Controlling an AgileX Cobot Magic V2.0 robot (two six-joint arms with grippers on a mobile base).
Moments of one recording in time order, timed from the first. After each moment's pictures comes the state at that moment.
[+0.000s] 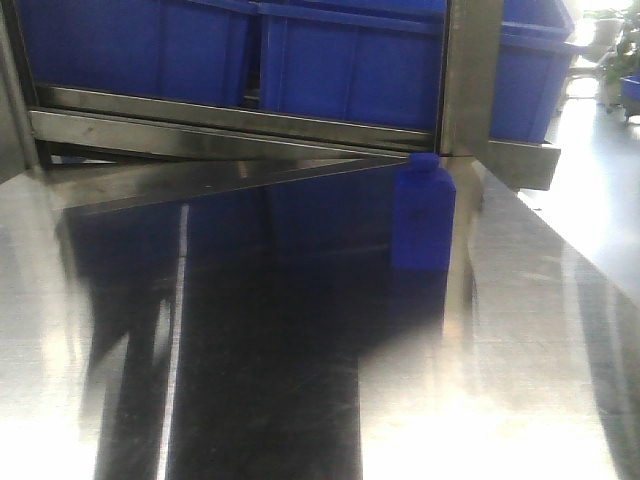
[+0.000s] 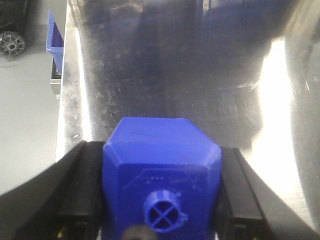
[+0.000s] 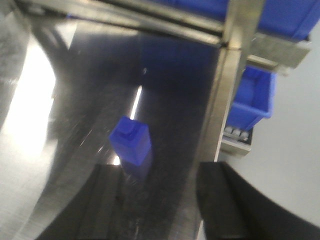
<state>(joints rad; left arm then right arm) -0.08 0.70 -0.81 -0.09 0.87 0.04 0.32 0.93 -1.09 0.08 0.80 0.00</state>
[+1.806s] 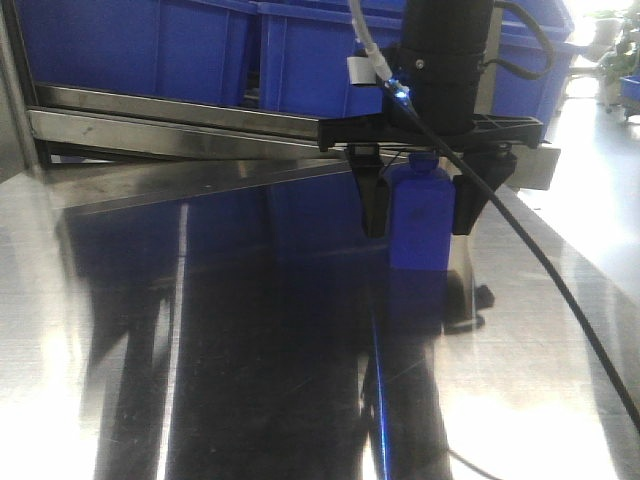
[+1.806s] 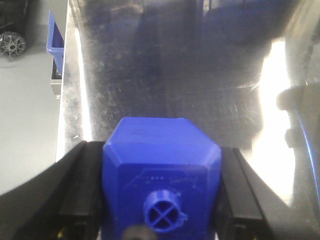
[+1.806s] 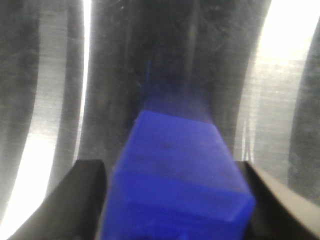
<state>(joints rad) -0.08 0.70 -0.81 -0.09 0.87 0.04 0.51 2.01 -1.65 0.00 1.10 0.43</state>
